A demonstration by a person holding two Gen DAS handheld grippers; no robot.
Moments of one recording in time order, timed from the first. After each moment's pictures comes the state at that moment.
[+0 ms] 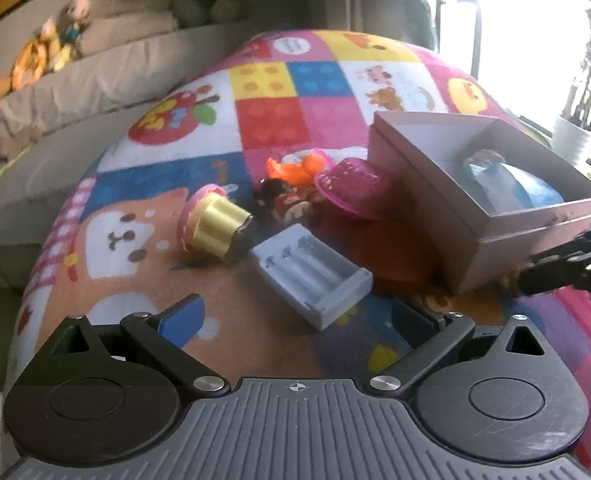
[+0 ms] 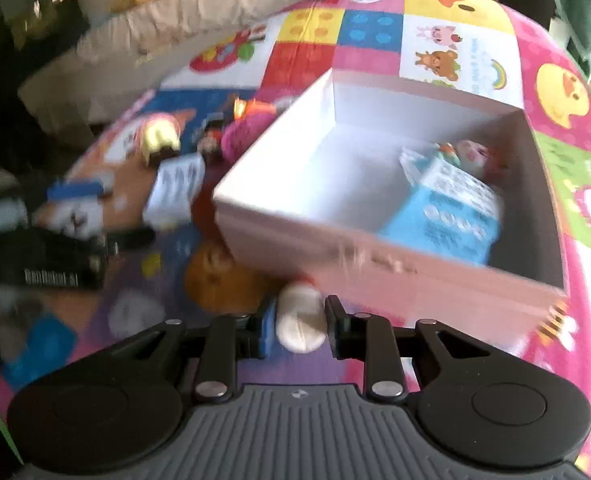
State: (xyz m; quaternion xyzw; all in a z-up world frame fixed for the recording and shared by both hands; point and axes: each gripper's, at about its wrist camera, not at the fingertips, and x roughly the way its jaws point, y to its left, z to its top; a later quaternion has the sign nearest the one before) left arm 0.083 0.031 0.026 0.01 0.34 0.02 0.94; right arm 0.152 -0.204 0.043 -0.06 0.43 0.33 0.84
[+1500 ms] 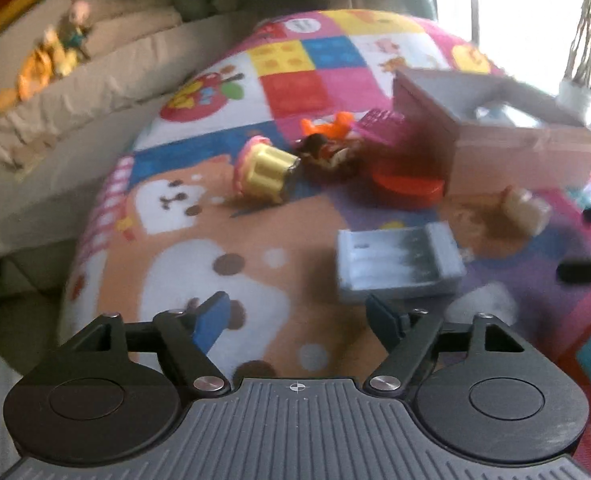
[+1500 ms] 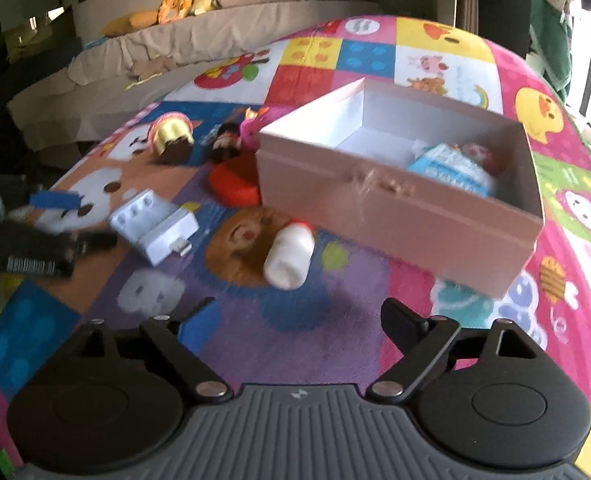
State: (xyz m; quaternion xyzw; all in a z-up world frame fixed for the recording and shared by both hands) left arm 0.035 0.059 0.024 0.05 0.36 0.01 0.93; right arm 0.078 -0.204 0.024 -0.09 0.36 0.28 0.88
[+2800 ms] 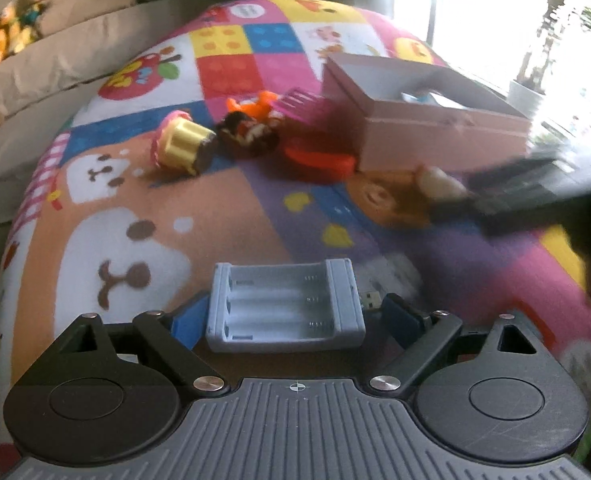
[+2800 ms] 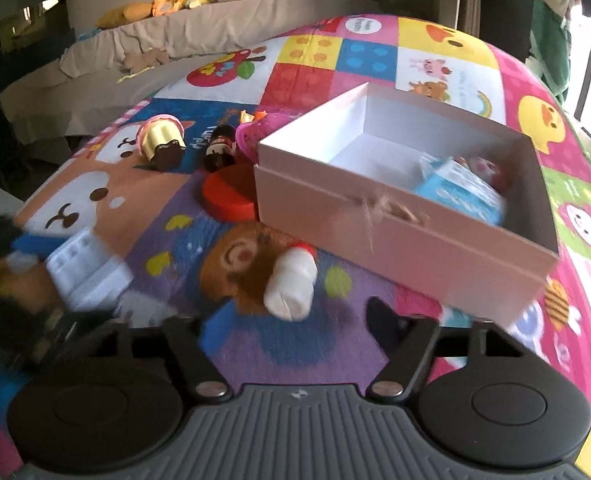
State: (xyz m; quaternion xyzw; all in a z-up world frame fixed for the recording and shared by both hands) left arm 0.015 0.028 0.013 0.02 0.38 -0.06 0.92; right arm 0.107 -0.174 0.027 -0.11 0.37 0.27 0.88
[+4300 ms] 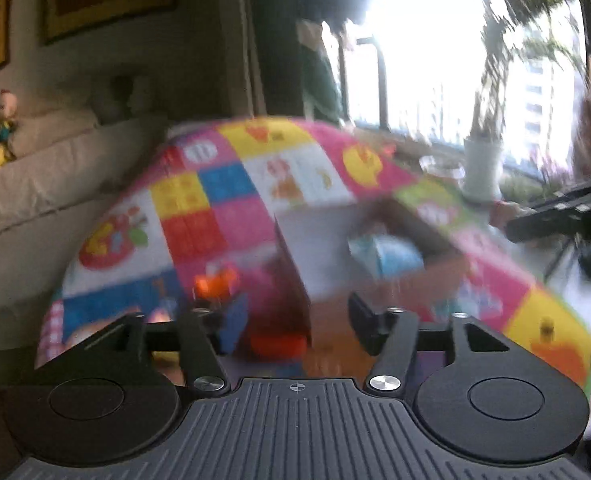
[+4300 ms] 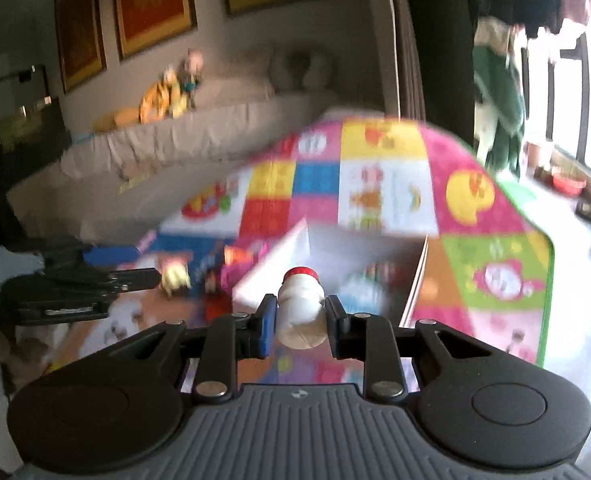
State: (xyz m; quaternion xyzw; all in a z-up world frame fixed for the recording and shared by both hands) left arm 0.026 -0.002 0.110 0.09 0.26 -0.12 0.95; right arm 0.057 -0.287 0.144 0.00 0.30 0.26 0.92
